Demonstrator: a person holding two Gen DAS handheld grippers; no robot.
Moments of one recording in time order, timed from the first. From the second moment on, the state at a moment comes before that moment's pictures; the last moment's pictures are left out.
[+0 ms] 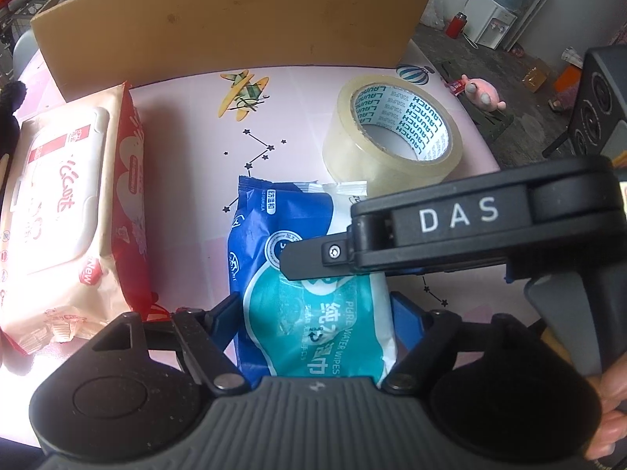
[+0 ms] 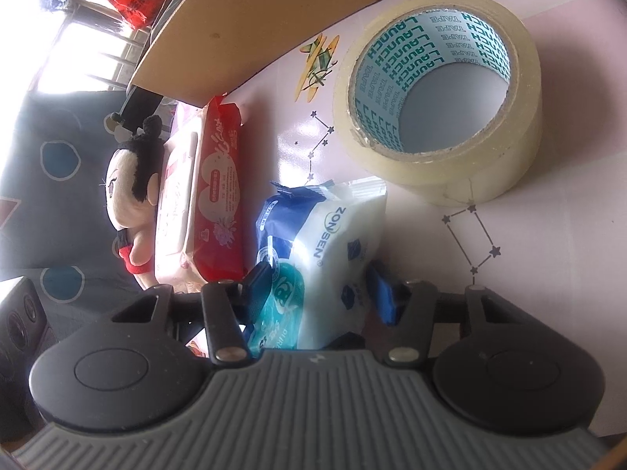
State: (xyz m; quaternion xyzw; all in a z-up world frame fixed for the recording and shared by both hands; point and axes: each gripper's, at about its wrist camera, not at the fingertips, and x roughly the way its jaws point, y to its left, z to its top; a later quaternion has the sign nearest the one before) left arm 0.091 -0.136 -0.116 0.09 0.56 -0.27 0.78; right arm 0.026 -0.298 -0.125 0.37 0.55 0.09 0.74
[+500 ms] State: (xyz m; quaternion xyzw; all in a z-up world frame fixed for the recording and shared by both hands) left arm 0.050 -0.159 -0.095 0.11 0.54 -0.30 0.78; right arm -0.024 -0.325 -0.108 0.40 0.52 0.08 0.75
